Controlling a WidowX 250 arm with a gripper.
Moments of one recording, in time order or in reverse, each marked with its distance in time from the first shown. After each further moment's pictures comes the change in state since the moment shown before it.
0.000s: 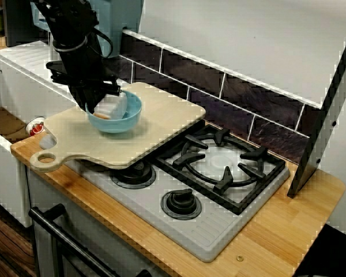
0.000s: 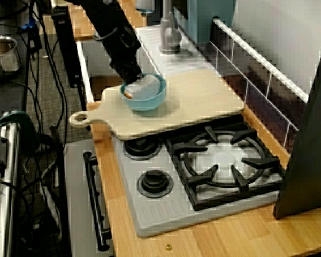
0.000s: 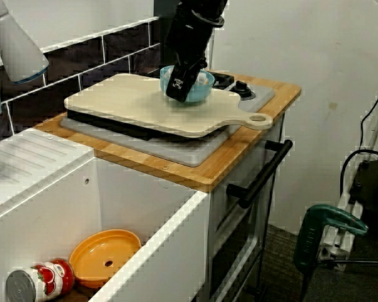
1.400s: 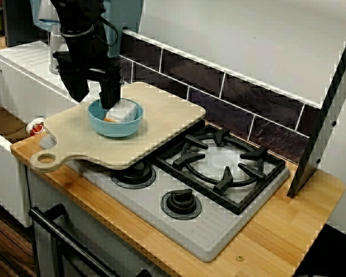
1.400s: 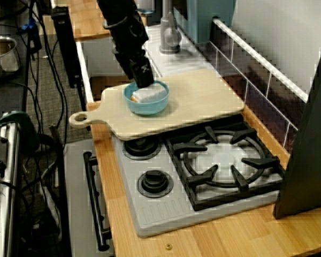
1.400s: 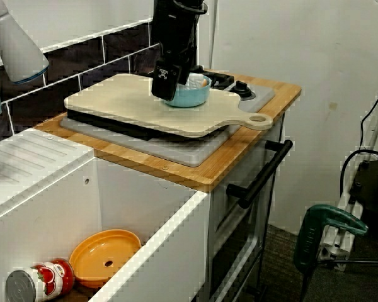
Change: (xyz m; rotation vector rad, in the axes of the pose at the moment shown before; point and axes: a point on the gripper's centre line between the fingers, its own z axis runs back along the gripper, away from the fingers) arm 0.015 0.002 0.007 -0.026 0.096 -0.049
